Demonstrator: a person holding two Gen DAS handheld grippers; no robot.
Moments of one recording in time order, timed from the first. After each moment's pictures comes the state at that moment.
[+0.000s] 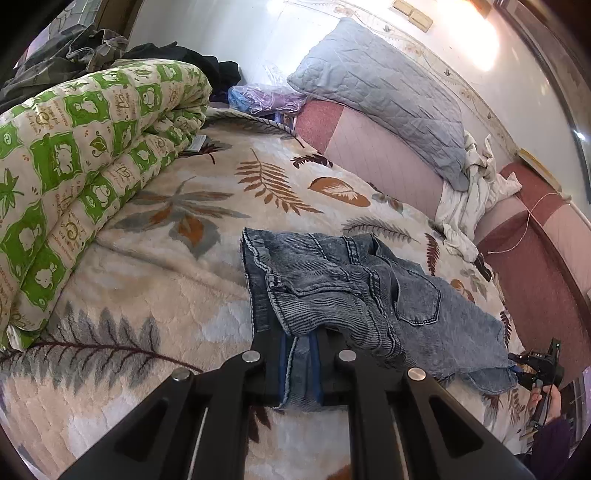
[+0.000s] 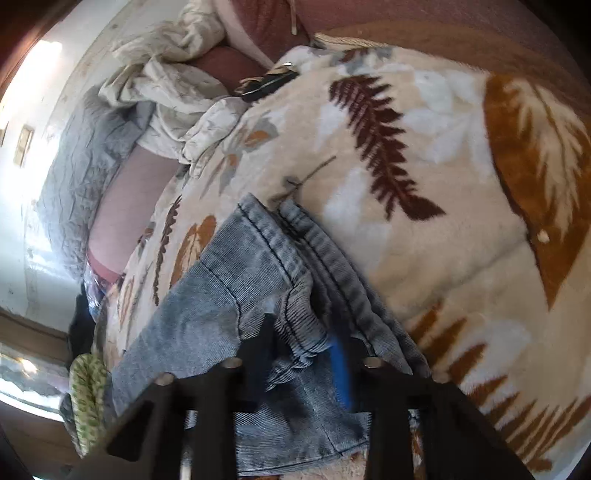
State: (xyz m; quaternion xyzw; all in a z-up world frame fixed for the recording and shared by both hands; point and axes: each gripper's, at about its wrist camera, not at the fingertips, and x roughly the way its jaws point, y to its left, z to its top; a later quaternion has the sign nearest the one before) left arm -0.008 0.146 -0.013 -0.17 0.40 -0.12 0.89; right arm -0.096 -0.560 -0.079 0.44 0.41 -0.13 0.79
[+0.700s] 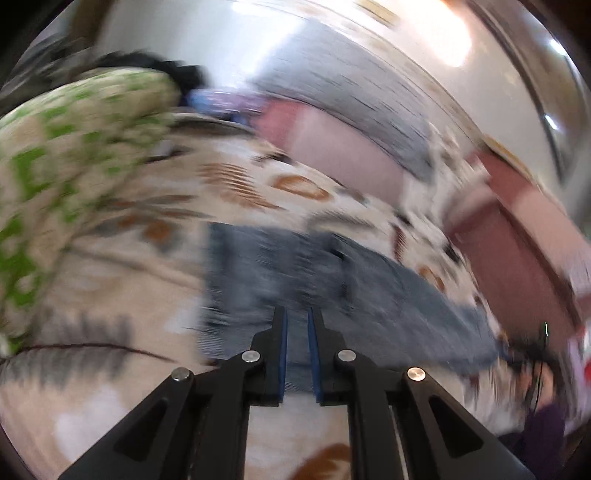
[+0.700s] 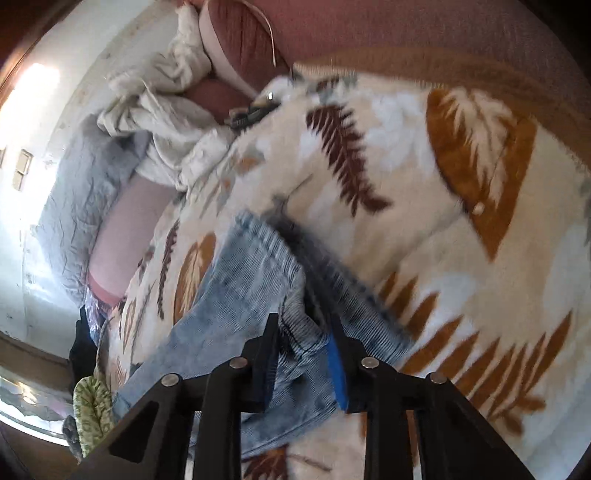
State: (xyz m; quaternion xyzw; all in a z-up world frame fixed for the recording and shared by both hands) left arm -0.023 0.117 -0.002 -0.14 0.38 -0.21 0.89; right arm -0.131 -0.541 -0.051 0.44 0.38 -0.18 0.79
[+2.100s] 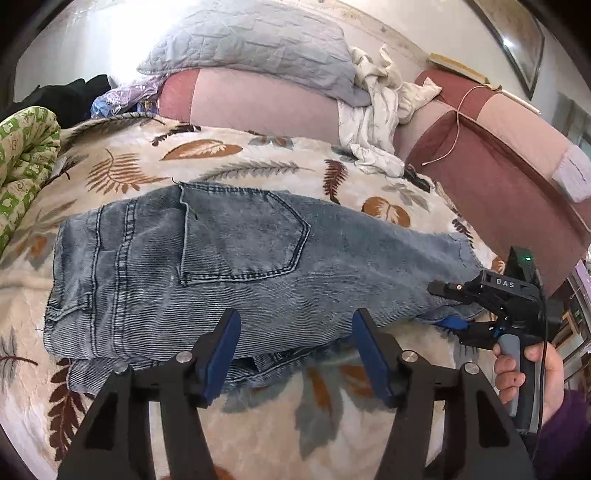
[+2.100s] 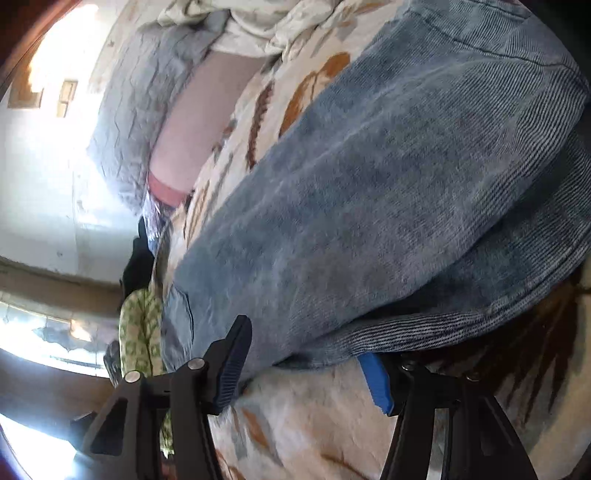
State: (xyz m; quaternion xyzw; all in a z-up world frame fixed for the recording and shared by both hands) left arm -0.030 -0.029 -0.022 -0.04 0.41 -0.26 0.87; right arm -0.086 -0.373 -0.092 0.49 0.42 0.00 0.76
